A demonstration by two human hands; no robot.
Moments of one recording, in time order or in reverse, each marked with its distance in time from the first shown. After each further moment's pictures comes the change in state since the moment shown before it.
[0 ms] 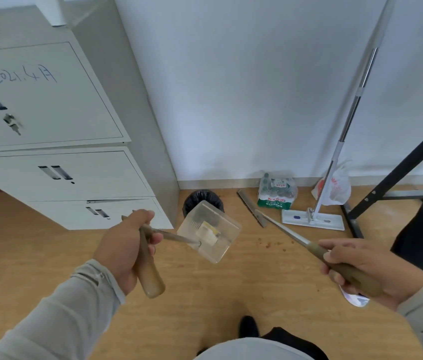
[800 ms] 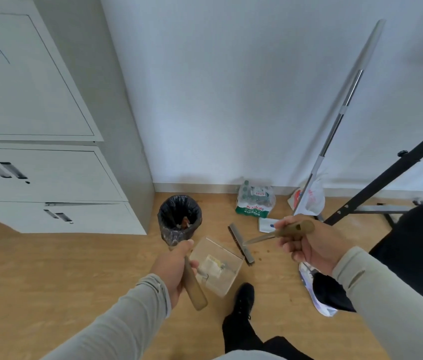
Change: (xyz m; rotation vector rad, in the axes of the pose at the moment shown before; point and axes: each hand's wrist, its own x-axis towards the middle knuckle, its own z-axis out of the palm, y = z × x) left_hand 0.109 -0.086 0.083 -0.085 -0.125 -0.261; right_hand 0.117 -0.052 0.009 0.074 0.106 -0.121
